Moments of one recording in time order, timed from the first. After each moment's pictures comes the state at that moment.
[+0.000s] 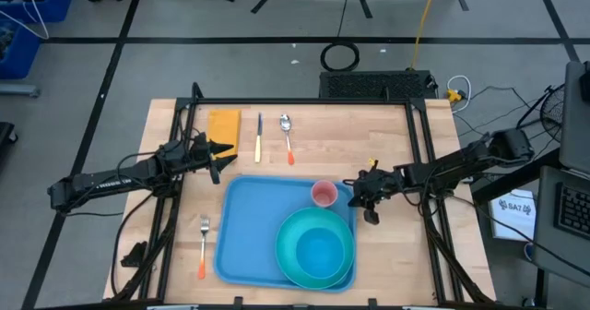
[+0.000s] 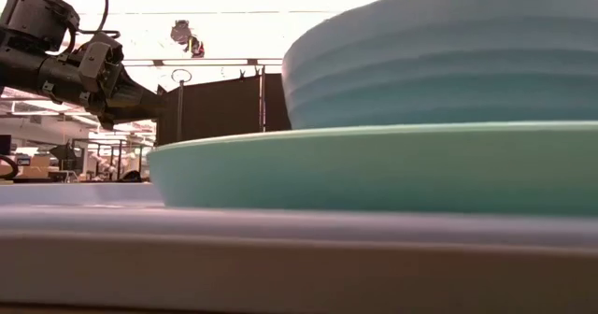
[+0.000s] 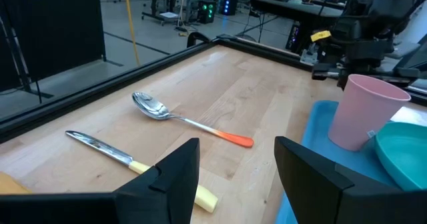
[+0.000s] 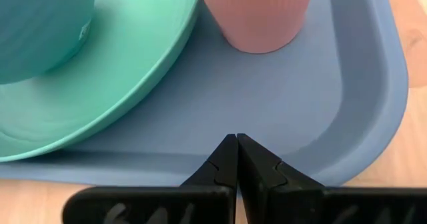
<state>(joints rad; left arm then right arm) 0.35 0.31 0.01 0.13 -0.01 -0.19 0.10 1.27 0.28 0.11 -0.09 0.24</state>
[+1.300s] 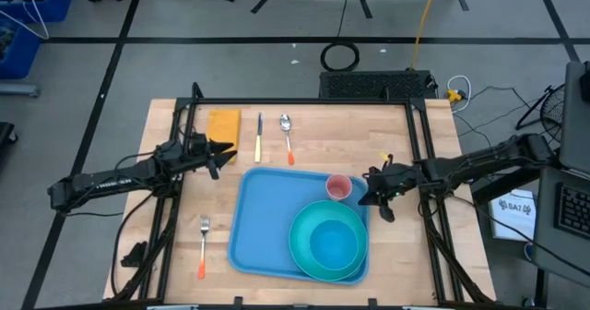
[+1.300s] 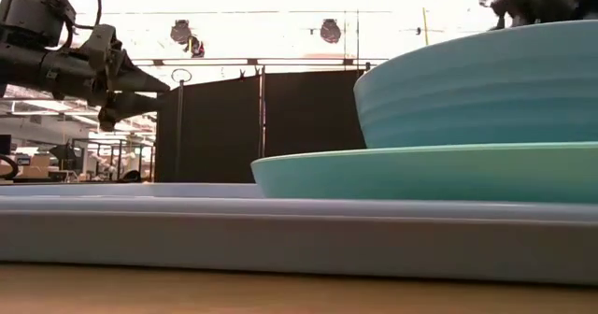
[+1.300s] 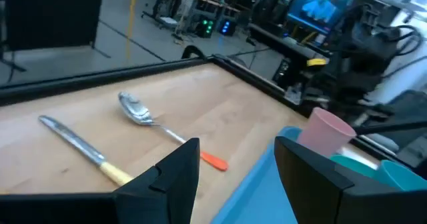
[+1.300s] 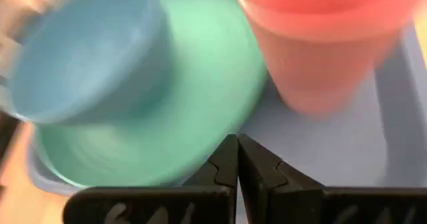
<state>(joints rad) 0.35 0.31 0.01 0.20 -0.02 -0.43 0.12 0.87 0.27 -0.08 -0.19 0.29</state>
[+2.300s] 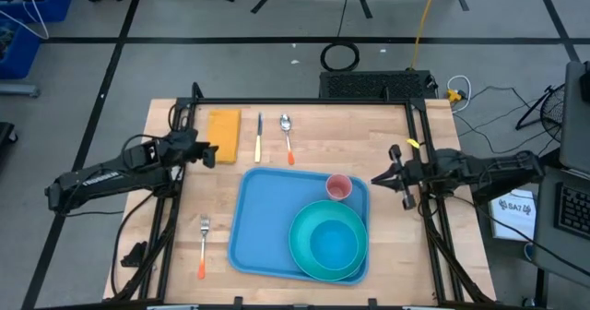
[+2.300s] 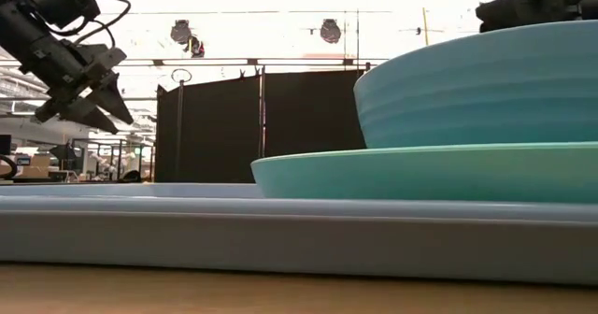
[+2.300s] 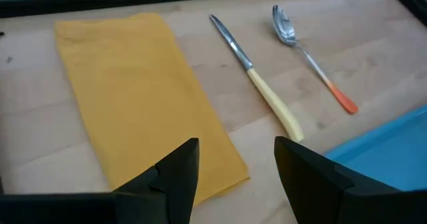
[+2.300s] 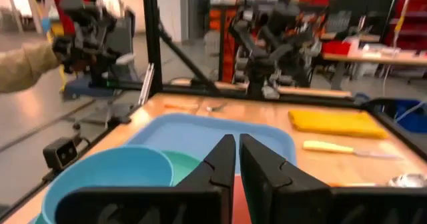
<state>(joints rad) 0.39 0.39 0.36 -0.66 -0.28 -0.66 0.10 0.25 0.21 0.00 -0.08 -0.01</state>
